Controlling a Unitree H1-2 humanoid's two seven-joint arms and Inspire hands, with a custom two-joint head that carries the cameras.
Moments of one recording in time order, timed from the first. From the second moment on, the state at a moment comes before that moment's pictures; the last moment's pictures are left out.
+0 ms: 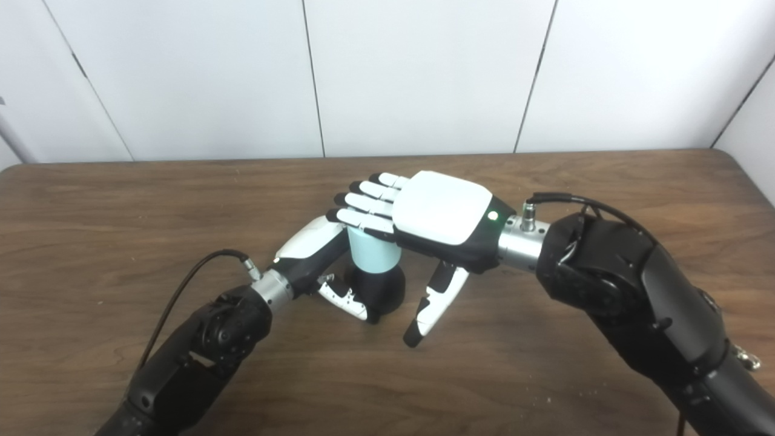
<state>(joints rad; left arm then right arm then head) -0.43 0.25 -0.49 0.12 0.55 0.02 -0.23 -0.55 -0.57 0.41 -0.40 -0.69 -0.24 0.64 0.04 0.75</state>
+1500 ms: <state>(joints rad) -0.43 0.24 -0.48 0.11 0.55 0.03 -0.24 -0.49 -0.56 0.41 -0.41 -0.57 -0.17 0.63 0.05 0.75</state>
